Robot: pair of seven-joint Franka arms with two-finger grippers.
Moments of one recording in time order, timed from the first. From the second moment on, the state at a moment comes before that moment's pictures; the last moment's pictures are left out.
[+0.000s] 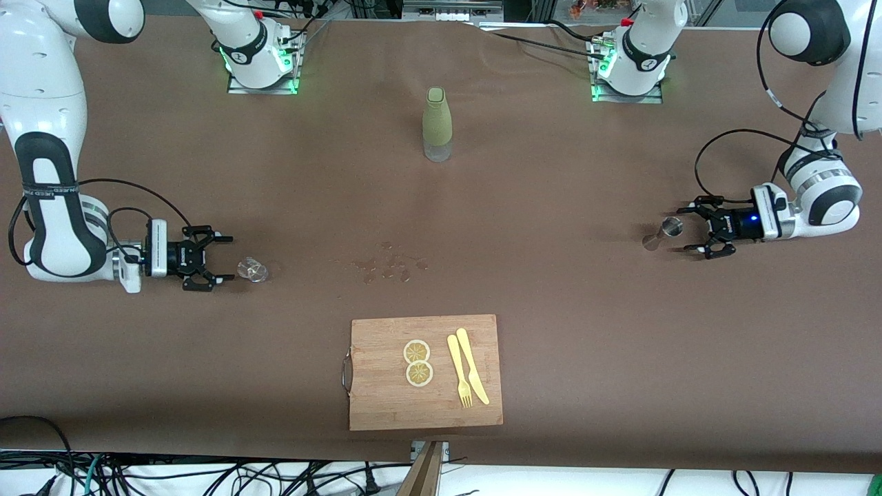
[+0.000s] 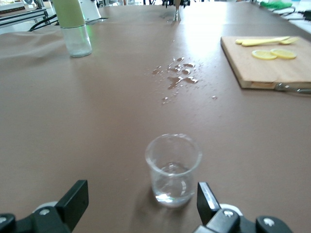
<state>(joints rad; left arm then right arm) 0.39 0.86 0.23 -1.83 -1.14 1.40 2.76 -0.19 0.83 -0.10 -1.60 0.95 1.66 -2.51</state>
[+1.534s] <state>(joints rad) 0.34 0.90 0.18 -1.83 -1.16 1.40 2.77 -0.18 0.97 -0.04 -1.52 1.06 1.64 -2.60</state>
